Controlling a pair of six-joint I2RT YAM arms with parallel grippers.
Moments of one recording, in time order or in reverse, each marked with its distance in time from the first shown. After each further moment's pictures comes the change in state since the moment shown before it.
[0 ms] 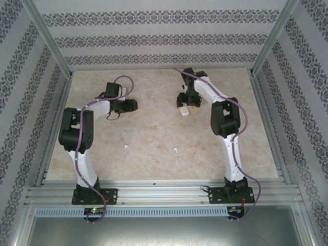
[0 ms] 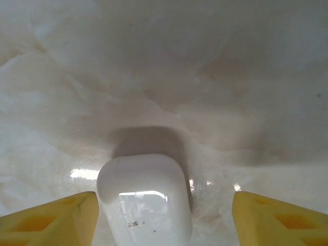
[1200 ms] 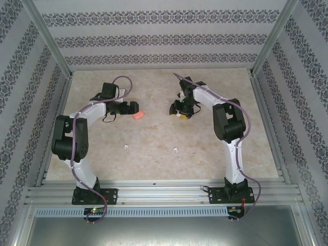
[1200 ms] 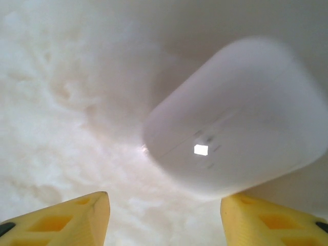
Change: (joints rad) left arm -0.007 -0.167 -0.085 -0.095 0.003 0.118; right arm 0.049 -0.181 -0.376 0.248 -0.325 0.169
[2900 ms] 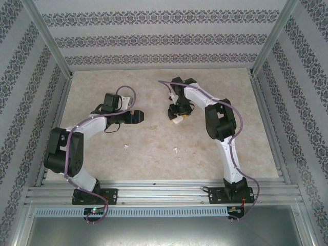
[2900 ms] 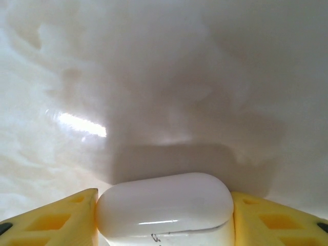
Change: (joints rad) left arm -0.085 -0.191 -0.265 0.197 0.133 -0.083; right arm 0.065 0.112 0.193 -0.217 0.219 -0.323
